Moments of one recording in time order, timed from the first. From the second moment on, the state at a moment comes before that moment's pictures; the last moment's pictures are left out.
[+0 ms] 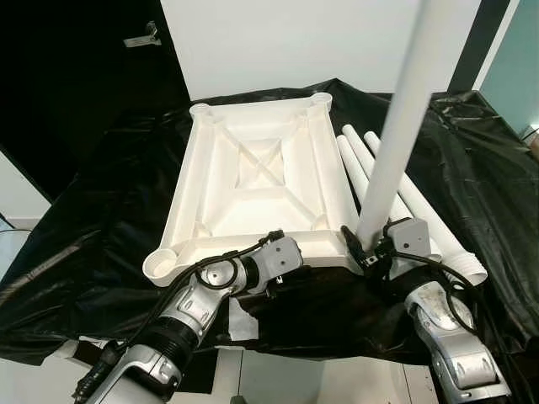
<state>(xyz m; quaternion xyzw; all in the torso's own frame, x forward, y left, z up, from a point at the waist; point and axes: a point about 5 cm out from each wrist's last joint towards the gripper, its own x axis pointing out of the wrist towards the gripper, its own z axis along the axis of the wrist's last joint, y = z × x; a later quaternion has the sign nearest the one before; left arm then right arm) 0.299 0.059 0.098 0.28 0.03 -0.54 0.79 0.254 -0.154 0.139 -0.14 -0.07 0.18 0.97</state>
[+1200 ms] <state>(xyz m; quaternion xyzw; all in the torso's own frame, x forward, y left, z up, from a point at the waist) 0.299 0.060 0.093 0.28 0.04 -0.54 0.79 0.257 -0.142 0.117 0.12 0.03 0.04 0.99</state>
